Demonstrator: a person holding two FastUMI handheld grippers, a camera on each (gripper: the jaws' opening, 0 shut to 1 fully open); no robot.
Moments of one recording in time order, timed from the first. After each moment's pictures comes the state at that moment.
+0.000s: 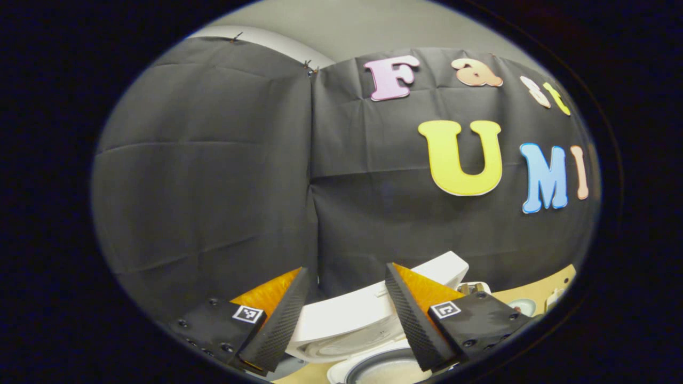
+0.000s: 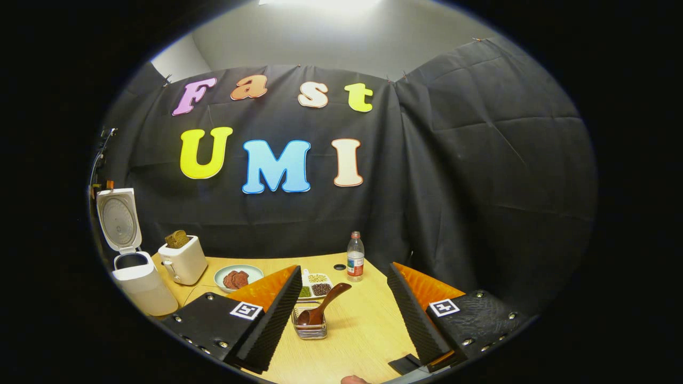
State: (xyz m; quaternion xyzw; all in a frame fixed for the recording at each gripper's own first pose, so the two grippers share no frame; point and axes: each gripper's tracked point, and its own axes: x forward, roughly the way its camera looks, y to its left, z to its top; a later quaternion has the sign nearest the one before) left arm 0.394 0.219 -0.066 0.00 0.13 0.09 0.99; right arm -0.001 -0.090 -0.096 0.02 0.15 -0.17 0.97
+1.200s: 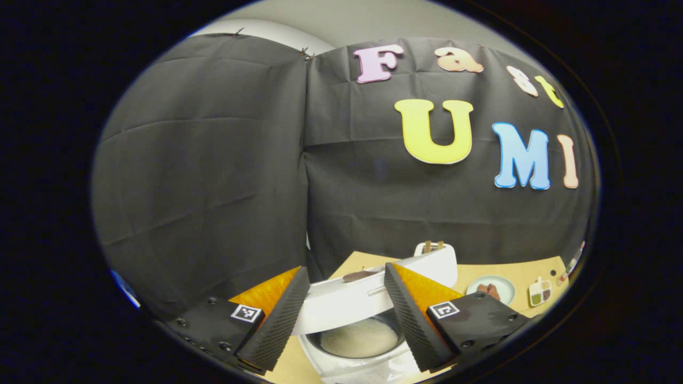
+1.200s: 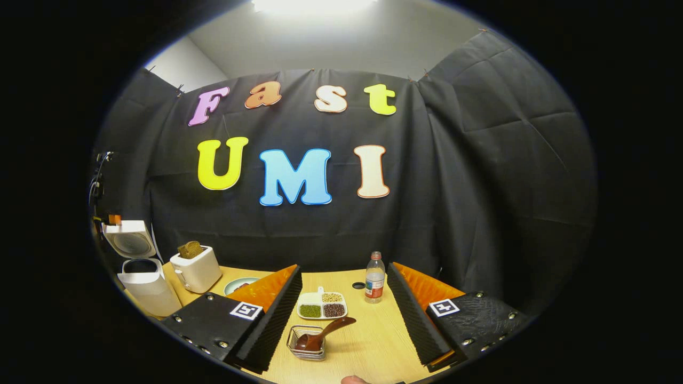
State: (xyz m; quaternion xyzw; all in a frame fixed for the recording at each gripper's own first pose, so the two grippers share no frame) left arm 0.244 0.107 -0.116 -0.01 0.21 0.09 0.97; right arm 0.083 -0.134 -0.082 0.02 0.12 -0.07 0.99
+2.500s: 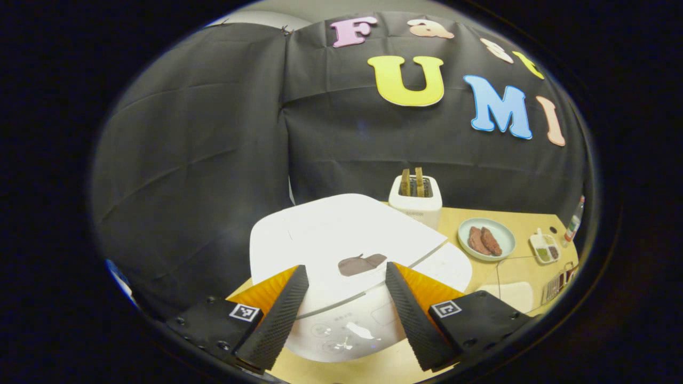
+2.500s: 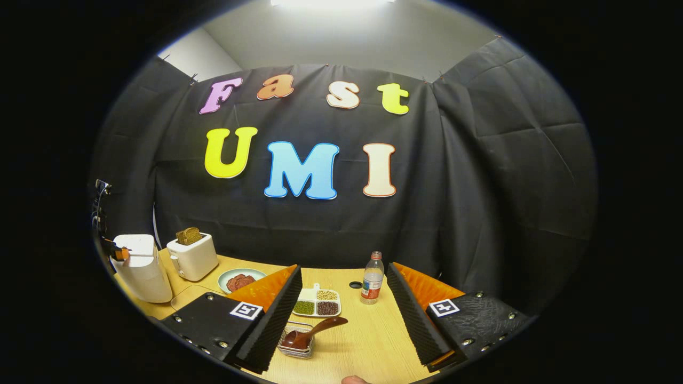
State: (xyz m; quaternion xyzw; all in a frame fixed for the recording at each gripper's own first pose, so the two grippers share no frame) left arm 0.166 0.051 -0.254 -0.02 0.31 0.05 0.95; right arm 0.083 -0.137 -0.092 -0.01 0.14 -0.05 0.99
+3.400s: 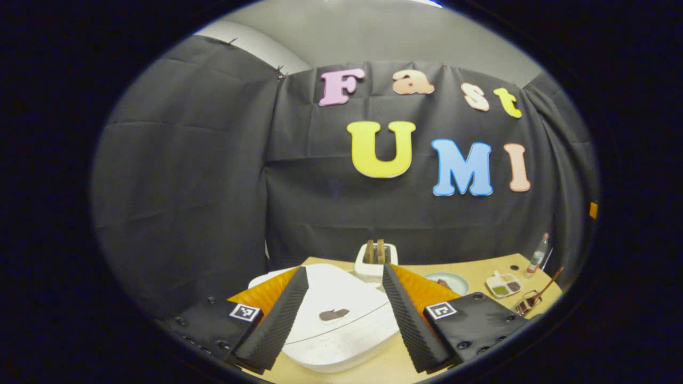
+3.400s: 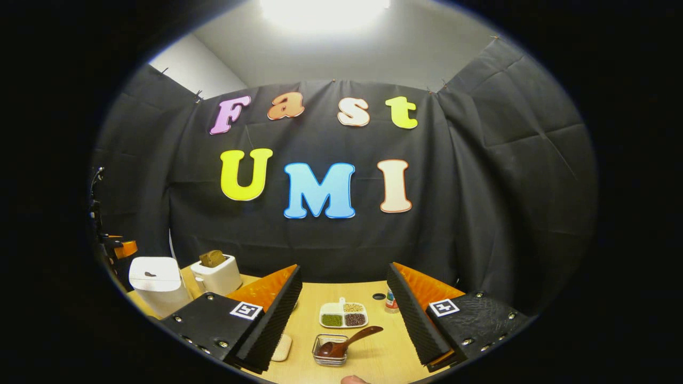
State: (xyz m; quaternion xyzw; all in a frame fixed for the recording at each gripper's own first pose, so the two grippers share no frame) left arm 0.136 0.027 -0.083 -0.04 0.11 -0.02 0.99; right arm 0.077 -0.074 -0.032 0.02 0.08 -0.03 1.00
